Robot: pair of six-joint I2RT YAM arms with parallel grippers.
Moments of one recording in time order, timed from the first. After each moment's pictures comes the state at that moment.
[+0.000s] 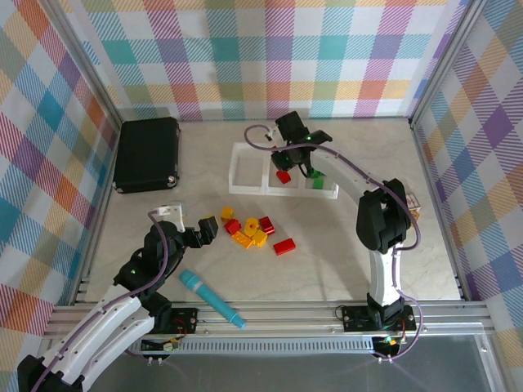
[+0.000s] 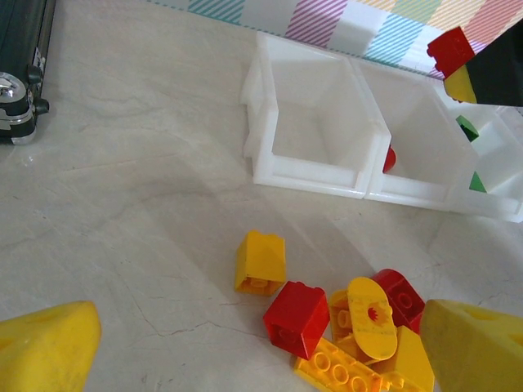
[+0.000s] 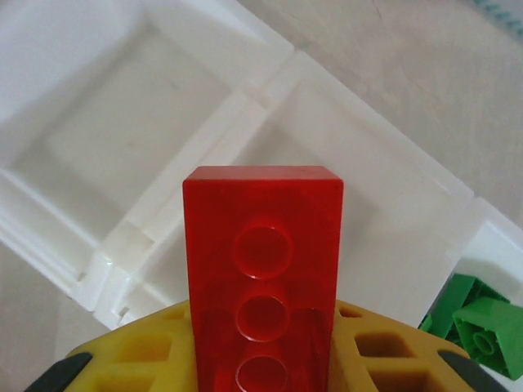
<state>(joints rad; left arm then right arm) -0.53 0.54 0.37 -0.25 -0.20 -0.45 0.55 2.02 1.80 -0.75 0.08 -0.13</state>
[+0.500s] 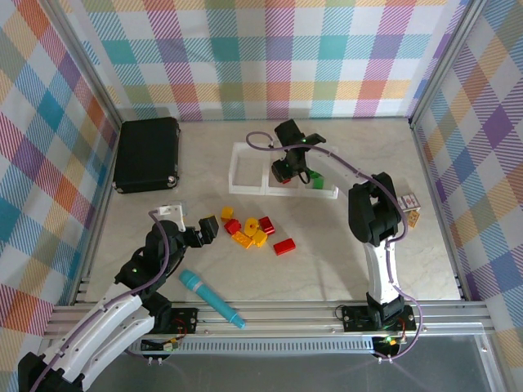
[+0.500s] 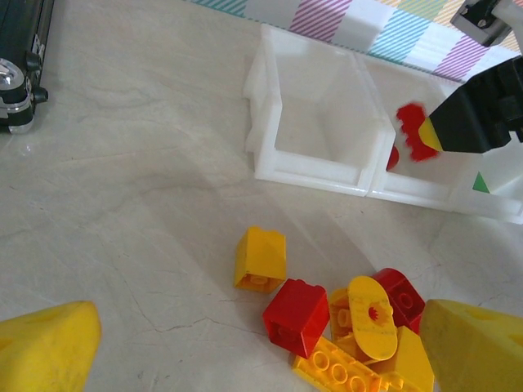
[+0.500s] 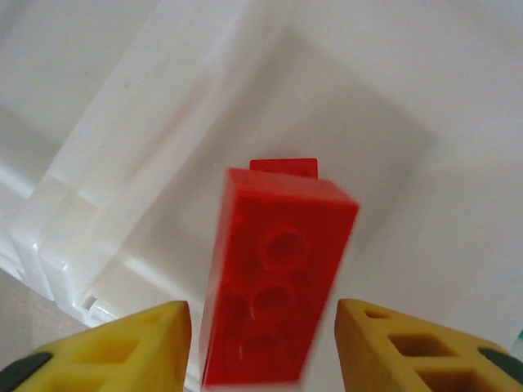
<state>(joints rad) -0.53 0.56 0.37 -0.24 -0.20 -0.48 0.53 2.11 1.81 -0.81 0.05 -0.05</state>
